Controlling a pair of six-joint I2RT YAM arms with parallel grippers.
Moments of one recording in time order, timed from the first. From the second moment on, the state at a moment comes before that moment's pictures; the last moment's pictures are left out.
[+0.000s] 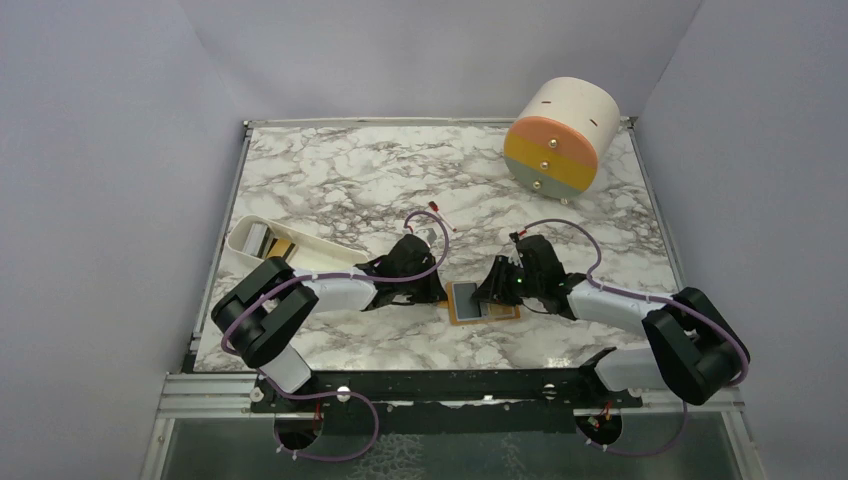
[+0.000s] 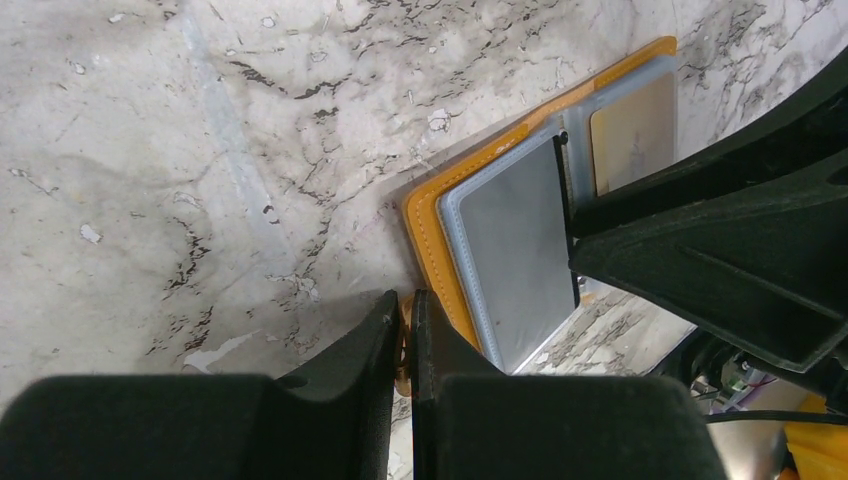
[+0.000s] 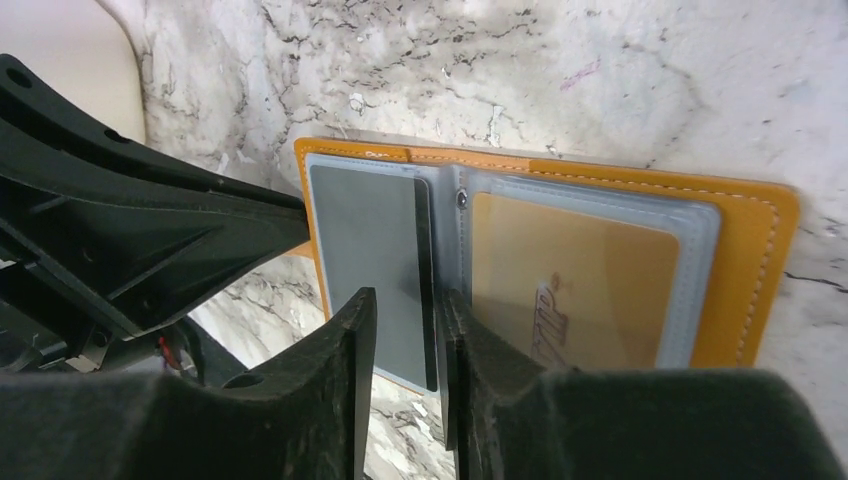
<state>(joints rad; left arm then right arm) -0.81 1.59 0.66 0.14 0.17 -0.79 0.56 1.34 0.42 0.15 -0.32 0.80</state>
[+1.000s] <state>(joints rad) -0.78 1.57 0.65 0.11 0.18 -0.76 0.56 1.13 0.49 -0.30 -0.07 0.72</state>
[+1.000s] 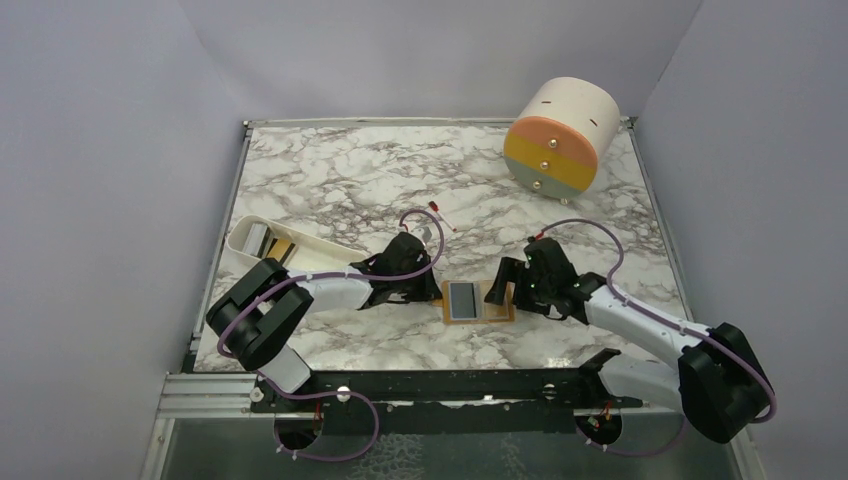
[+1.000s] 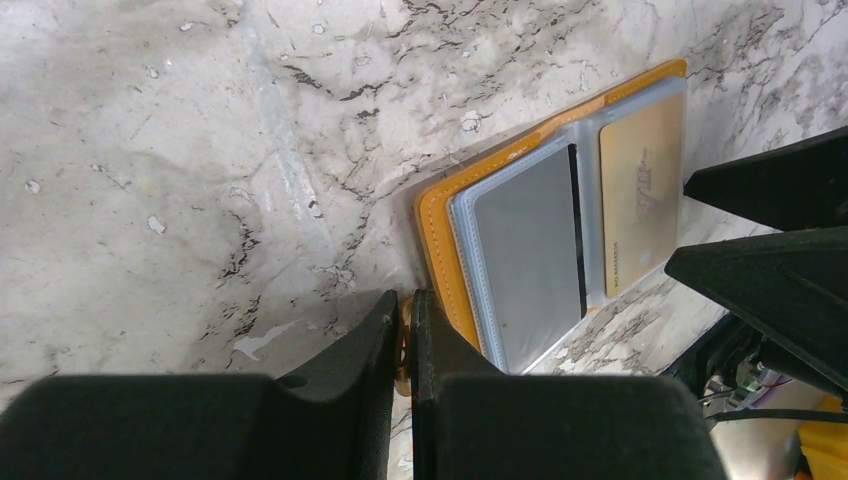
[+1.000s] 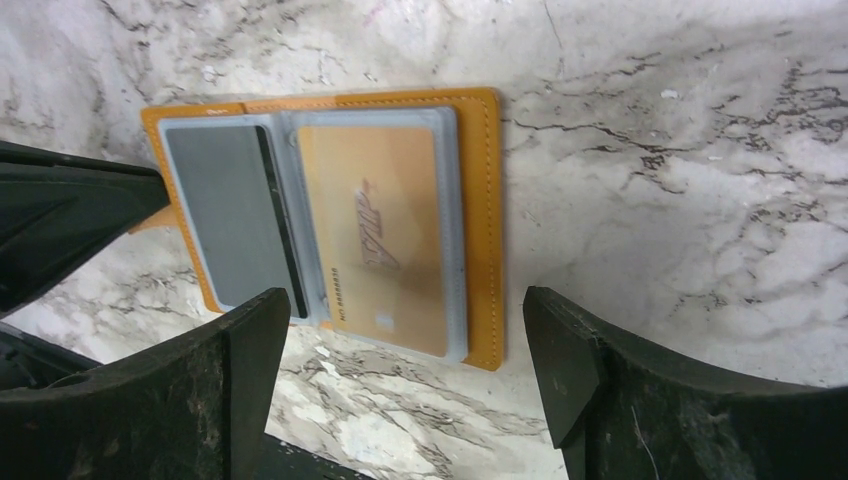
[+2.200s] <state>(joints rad) -0.77 1.57 0.63 0.15 0.19 -0.77 0.56 0.95 0.39 -0.09 -0.26 0.83</state>
